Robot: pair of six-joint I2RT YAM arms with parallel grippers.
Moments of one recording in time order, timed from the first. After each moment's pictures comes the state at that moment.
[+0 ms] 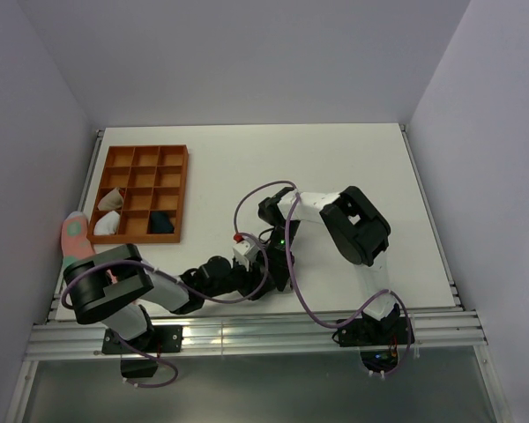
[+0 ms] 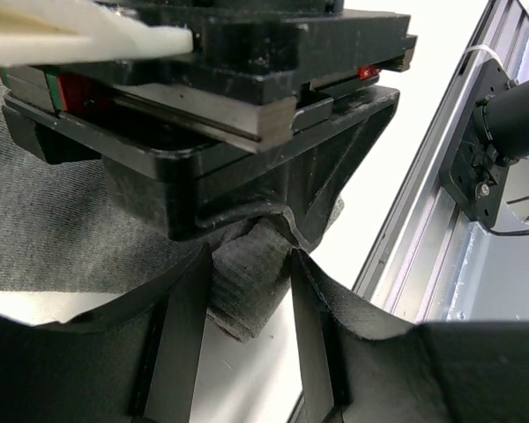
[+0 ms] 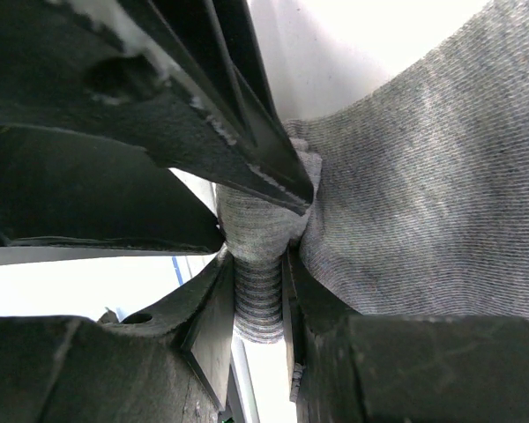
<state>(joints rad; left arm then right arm) -1.09 1.56 0.27 0.94 0.08 -0.55 0.72 2.07 1.31 -1.18 -0.77 -0.77</state>
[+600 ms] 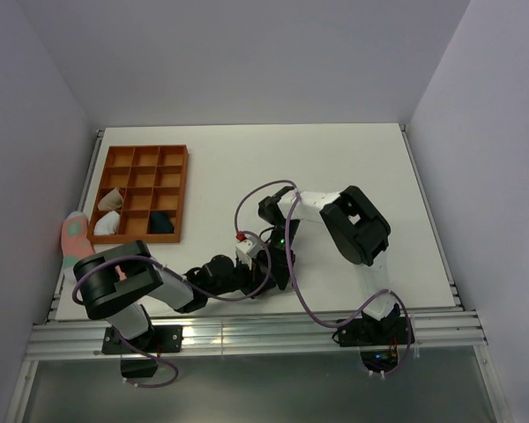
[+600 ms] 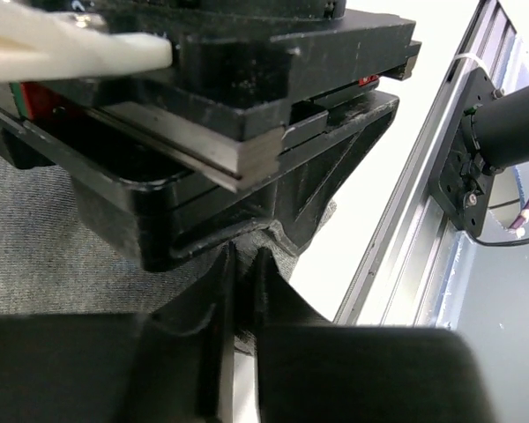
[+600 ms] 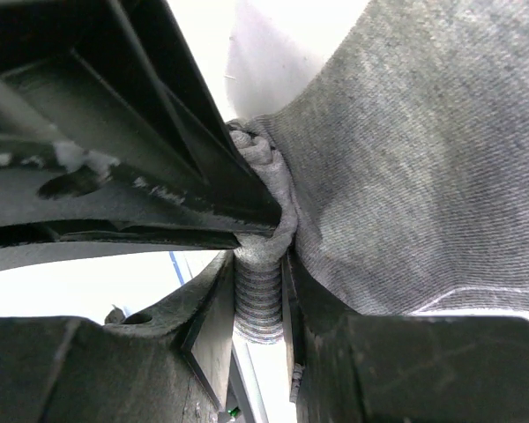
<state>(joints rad) -1.08 1.63 0.30 0.99 0.11 -0.59 0.71 2.07 1.32 -1.18 -0.74 -0.73</state>
